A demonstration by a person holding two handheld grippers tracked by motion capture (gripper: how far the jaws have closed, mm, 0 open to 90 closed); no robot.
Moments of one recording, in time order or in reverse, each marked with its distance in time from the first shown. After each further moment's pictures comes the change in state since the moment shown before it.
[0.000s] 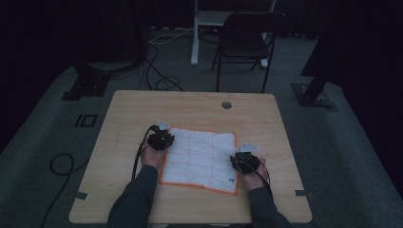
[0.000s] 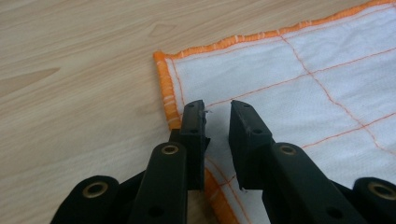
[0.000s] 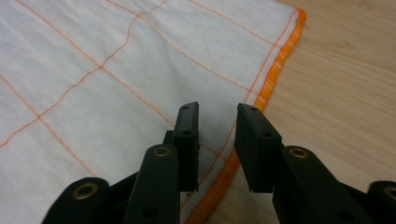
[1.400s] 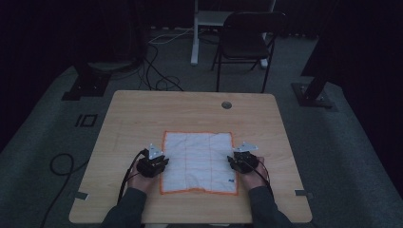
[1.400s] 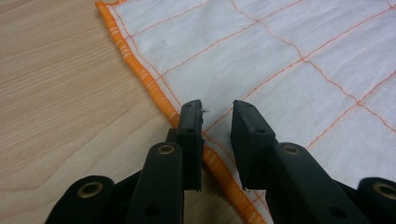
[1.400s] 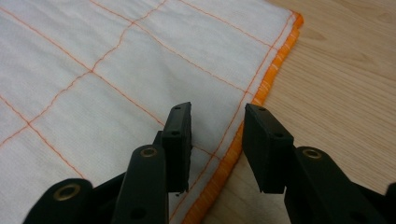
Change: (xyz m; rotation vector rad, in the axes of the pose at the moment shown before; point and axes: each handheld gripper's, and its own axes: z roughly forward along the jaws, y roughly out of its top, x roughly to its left) left arm -0.025 -0.071 -0.067 -0.019 -0.064 0.106; right arm 0.000 0.002 0.003 -0.014 0.042 -0.045
